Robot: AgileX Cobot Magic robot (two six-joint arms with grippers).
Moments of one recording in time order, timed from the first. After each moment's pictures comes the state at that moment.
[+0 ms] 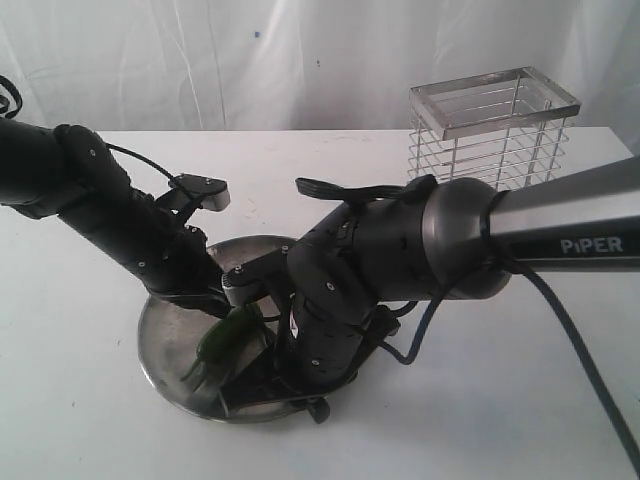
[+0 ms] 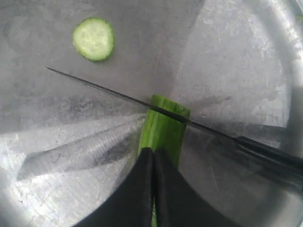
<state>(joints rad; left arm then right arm) -0.29 1.84 -1.11 -0.65 0.66 0.72 0.88 1.88 -1.14 -0.04 0.64 0.36</state>
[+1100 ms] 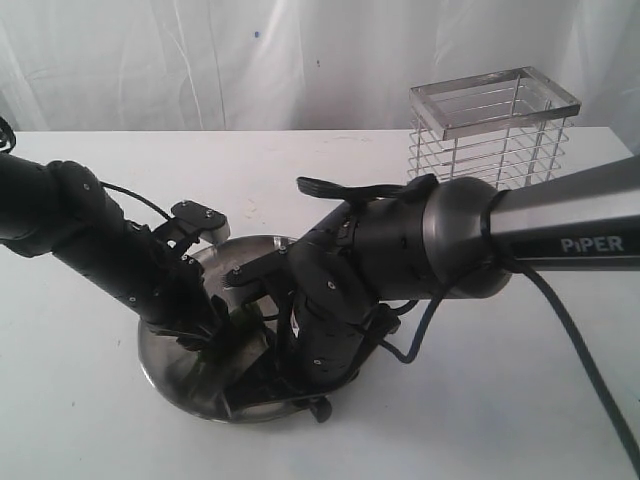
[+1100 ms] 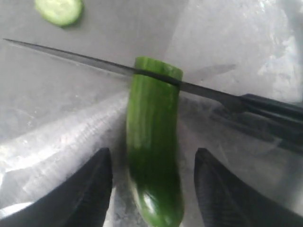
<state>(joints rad) -0.29 1.84 -0.99 -0.75 0.57 0.95 0.88 1.88 -1.14 -0.04 0.65 0.33</state>
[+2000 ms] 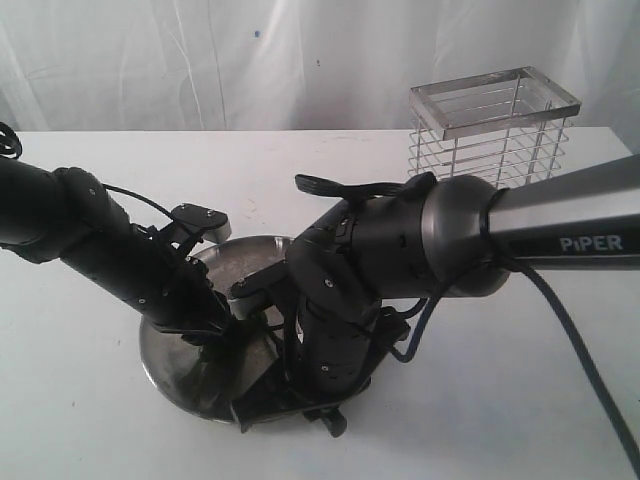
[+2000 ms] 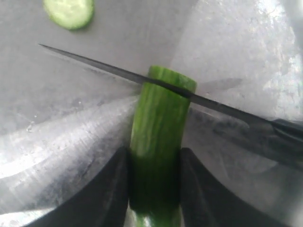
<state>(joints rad) -0.29 1.86 -0.99 -0.81 0.54 0.91 0.88 1.88 -1.14 -0.04 0.76 0.31</state>
